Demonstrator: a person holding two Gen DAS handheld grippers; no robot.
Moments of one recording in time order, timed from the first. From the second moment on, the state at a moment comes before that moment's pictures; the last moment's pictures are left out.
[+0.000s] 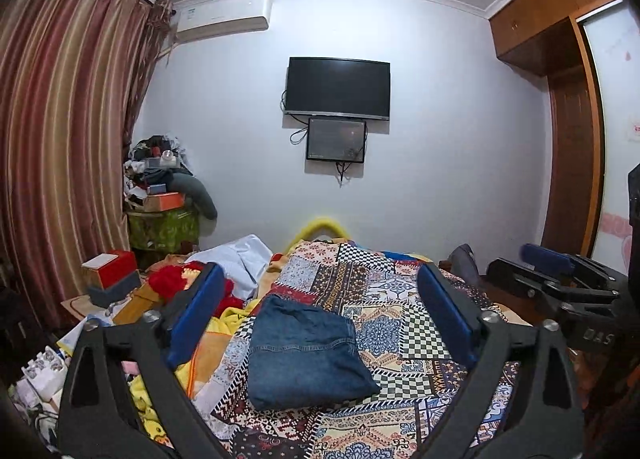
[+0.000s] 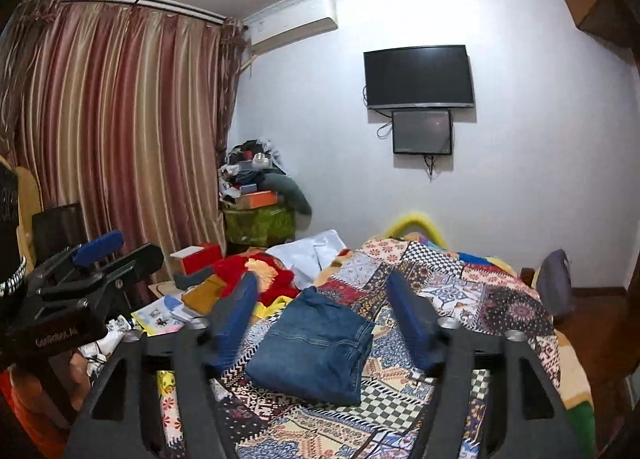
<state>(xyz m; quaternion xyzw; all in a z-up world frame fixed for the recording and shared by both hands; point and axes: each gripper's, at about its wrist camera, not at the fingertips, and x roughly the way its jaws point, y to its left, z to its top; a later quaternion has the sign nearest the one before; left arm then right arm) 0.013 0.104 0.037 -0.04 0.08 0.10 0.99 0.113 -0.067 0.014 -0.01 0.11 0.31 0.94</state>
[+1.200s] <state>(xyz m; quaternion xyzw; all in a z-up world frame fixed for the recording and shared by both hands) 0.018 0.108 0.013 -0.06 0.11 0.12 0.99 0.110 -0.073 0.006 -0.01 0.13 0.27 0.95</state>
